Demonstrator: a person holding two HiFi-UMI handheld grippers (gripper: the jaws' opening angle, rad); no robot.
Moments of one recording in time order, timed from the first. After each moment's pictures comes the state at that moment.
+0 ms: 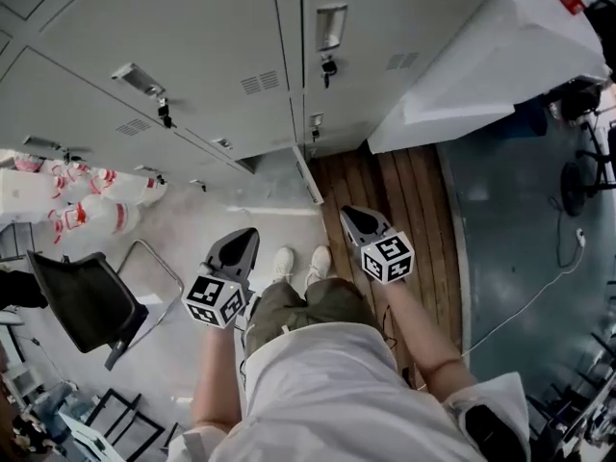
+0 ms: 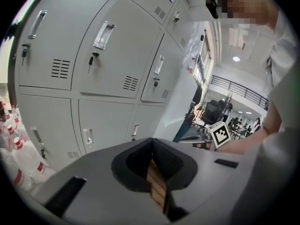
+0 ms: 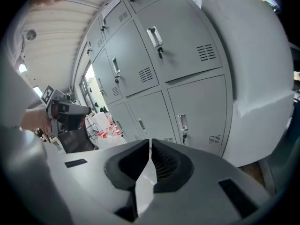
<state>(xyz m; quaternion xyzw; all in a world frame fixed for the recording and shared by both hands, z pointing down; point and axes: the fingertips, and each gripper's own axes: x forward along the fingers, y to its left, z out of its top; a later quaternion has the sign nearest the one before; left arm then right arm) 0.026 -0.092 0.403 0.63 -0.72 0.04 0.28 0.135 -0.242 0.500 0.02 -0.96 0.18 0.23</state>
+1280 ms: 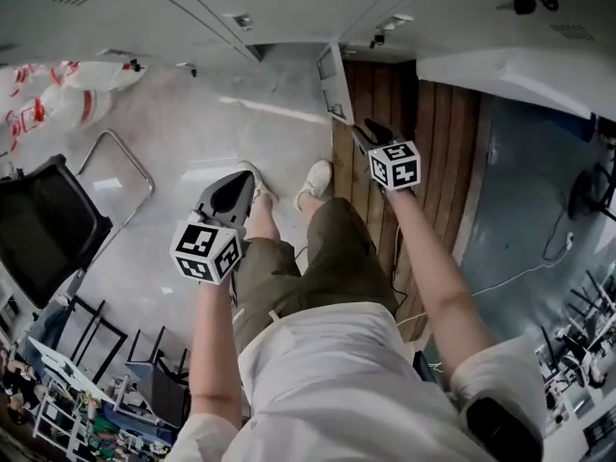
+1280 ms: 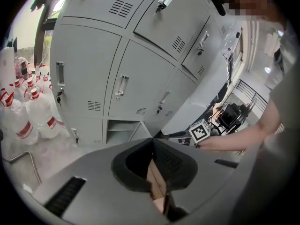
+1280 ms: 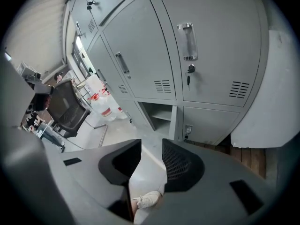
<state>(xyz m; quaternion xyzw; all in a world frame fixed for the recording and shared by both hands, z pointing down) -0.009 -0.012 0.592 0.52 -0.74 0.02 0.42 0.073 -0.236 0.772 -0.03 -0.89 0.16 0.43</state>
